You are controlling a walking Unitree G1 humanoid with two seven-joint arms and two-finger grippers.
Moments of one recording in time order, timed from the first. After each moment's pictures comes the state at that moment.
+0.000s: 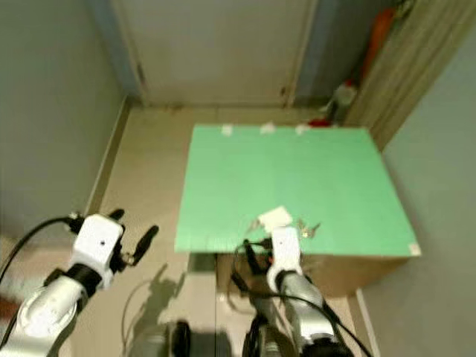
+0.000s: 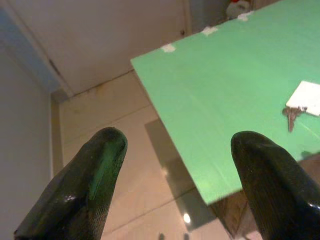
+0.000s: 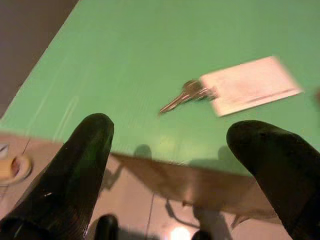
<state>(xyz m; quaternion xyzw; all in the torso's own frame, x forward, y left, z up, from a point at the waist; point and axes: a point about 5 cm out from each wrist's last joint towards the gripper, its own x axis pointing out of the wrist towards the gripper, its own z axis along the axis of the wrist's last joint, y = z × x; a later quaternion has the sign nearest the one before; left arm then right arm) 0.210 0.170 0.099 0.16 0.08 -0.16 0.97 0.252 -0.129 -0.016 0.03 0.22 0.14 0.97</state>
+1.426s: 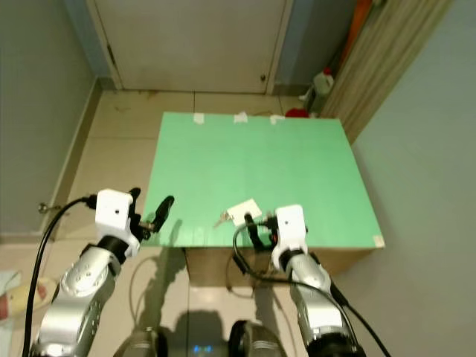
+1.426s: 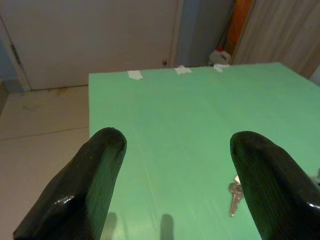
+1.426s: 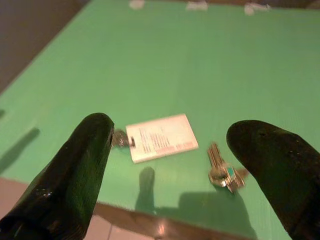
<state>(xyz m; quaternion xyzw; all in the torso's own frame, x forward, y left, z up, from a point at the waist) 0.258 0.145 0.089 0.02 0.04 -0.12 0.99 0.267 -0.139 0.027 0.00 0.14 0.14 0.98</state>
